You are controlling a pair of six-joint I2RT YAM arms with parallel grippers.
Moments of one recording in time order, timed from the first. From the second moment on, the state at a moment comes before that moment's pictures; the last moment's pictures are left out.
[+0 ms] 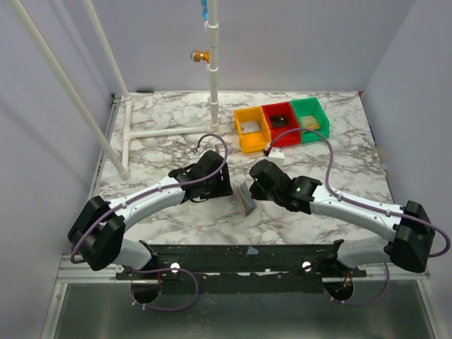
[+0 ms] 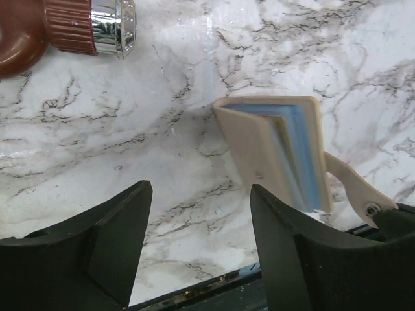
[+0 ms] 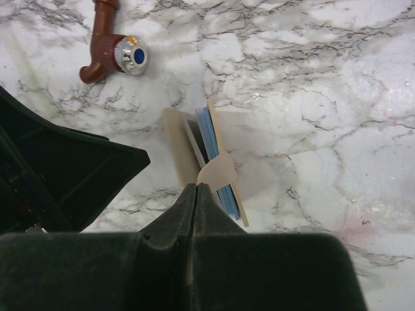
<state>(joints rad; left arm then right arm) -0.77 1.41 0.88 -0.41 -0.07 -0.82 0.99 1.30 0.93 -0.47 0.42 0.87</state>
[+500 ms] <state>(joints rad) -0.77 1.34 0.82 -0.40 -0.04 -0.84 0.99 1.33 0.98 -0.47 0.40 0.86</state>
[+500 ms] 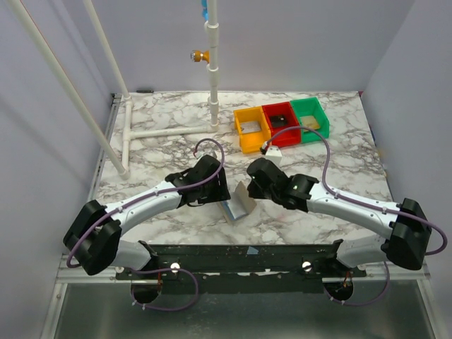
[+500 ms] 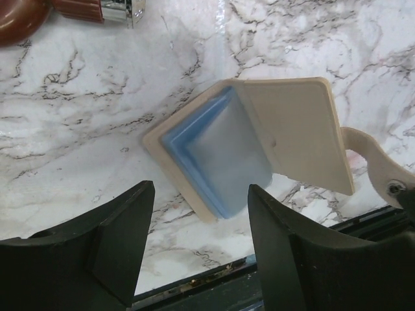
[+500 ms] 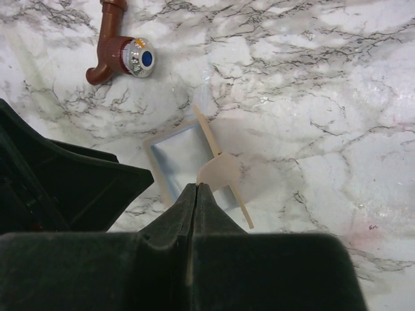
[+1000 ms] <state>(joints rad) -0.77 1.40 0.81 -0.38 -0.02 -0.84 0.90 1.40 0.76 -0.48 0.44 0.88</state>
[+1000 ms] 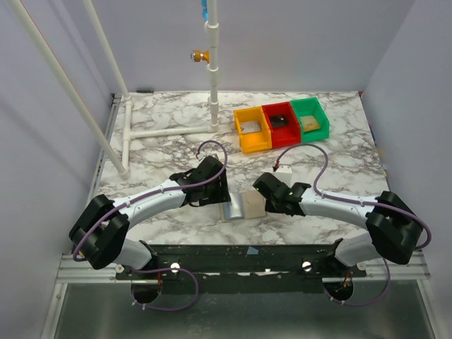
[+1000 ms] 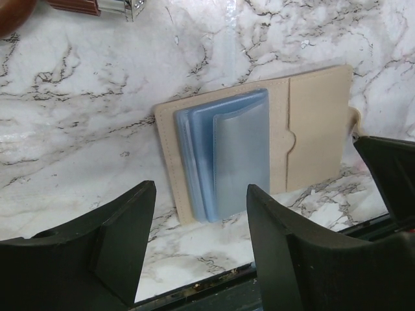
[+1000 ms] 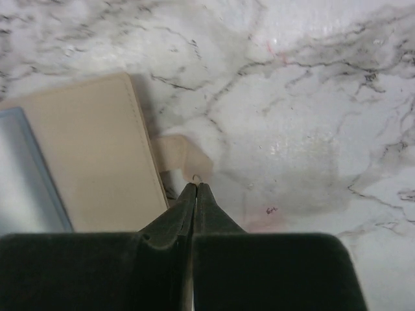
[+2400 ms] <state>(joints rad) -0.54 1.18 0.61 -0.41 -0.03 -0.82 1.15 1.80 1.18 -0.54 0.48 0.71</state>
